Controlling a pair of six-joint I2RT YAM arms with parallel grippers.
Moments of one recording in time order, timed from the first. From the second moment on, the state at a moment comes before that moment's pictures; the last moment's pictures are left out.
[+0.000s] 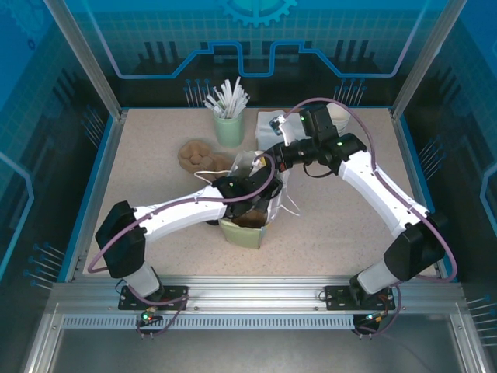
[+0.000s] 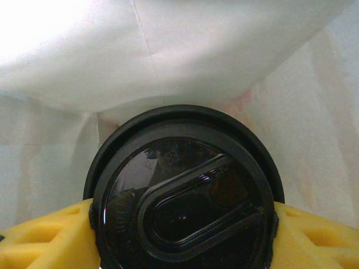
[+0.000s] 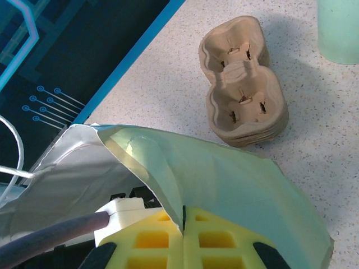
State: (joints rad) left arm -0.92 1.66 1.31 -0.69 -0.43 -0.47; right arm 0.47 1.53 1.47 -0.69 -0.63 0.15
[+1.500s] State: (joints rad) left arm -0.84 1.79 1.45 -0.75 -0.16 -0.51; right arm 0.36 1.56 1.56 -0.80 -0.56 0.24
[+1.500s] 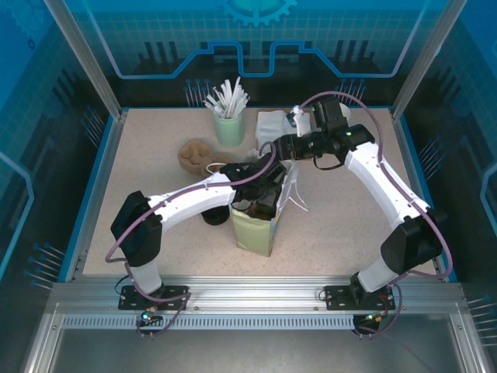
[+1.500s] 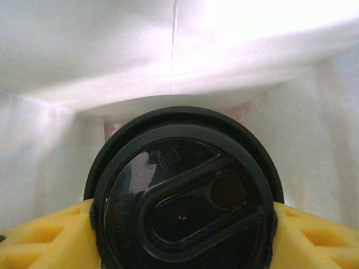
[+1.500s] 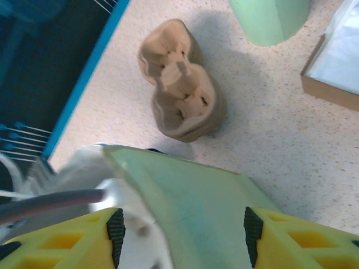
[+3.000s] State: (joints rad) left arm -0.82 1.87 1.56 -0.81 -0.10 -0.51; right arm 0.47 1.18 1.35 -1.04 -0.29 0.96
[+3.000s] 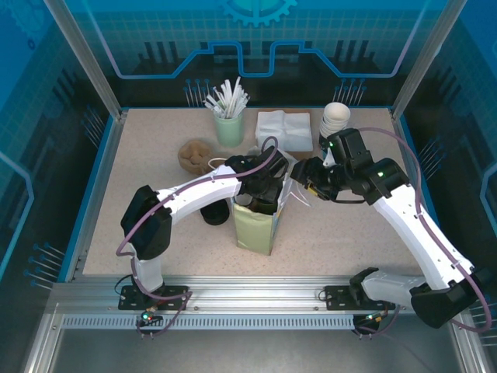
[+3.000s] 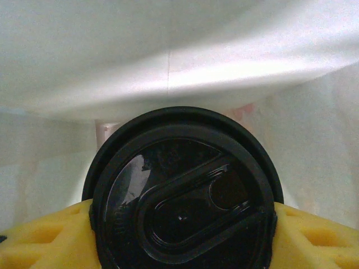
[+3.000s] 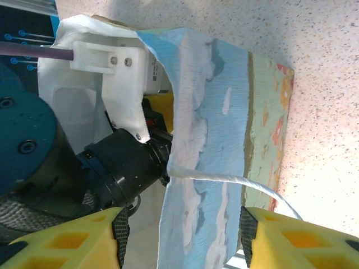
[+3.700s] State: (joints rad) left arm -0.81 1.89 1.63 -0.92 -0.07 -0.52; right arm 0.59 1.24 1.34 -1.06 -0.14 1.01
